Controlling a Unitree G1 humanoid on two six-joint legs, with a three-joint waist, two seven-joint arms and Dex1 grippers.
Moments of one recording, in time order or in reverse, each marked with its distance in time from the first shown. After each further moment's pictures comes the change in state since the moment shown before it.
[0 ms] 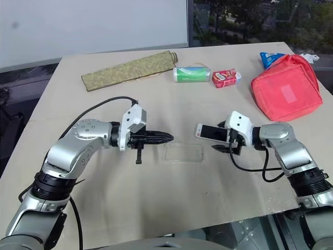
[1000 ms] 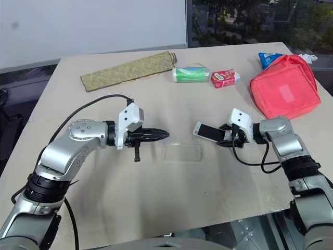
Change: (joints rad) left arm -0.030 0.011 0.024 -0.037 0.006 0.002 0.094; right arm -0.090 0.020 0.021 0.016 -0.014 0.004 0.202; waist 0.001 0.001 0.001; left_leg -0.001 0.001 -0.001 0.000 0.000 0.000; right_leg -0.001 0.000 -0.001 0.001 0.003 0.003
